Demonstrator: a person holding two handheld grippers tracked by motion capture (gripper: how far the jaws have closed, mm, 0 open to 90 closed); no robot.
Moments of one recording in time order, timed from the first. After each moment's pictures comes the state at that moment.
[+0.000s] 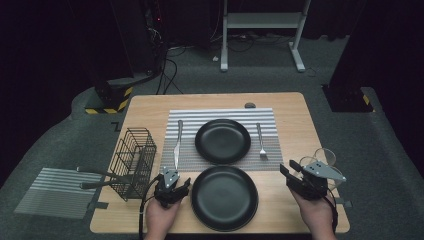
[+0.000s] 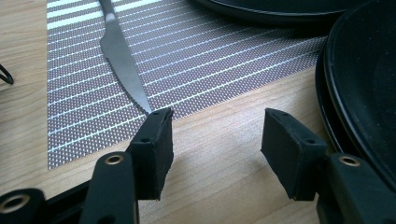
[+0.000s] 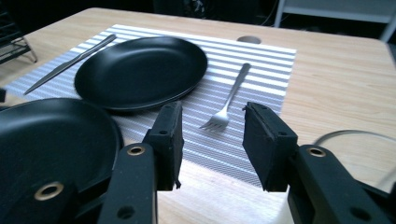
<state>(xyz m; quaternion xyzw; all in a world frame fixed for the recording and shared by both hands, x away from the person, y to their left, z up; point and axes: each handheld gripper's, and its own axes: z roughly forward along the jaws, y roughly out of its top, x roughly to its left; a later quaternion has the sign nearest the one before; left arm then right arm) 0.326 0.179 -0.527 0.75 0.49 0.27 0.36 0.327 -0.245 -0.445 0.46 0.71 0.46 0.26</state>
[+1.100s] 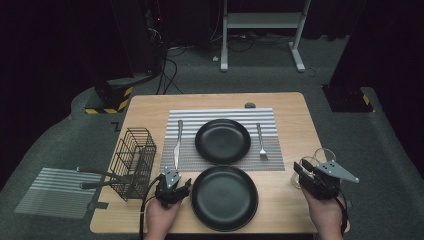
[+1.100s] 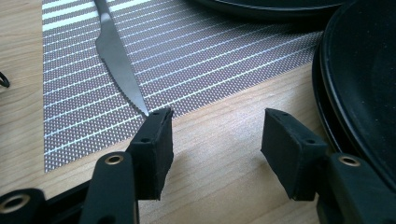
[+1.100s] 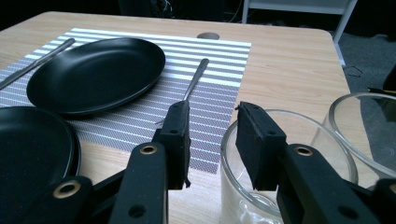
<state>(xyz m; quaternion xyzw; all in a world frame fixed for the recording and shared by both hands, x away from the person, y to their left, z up) 0.326 0.176 -0.527 0.75 0.48 0.27 0.36 0.327 -0.269 -0.446 0.51 0.68 0.44 0.28</state>
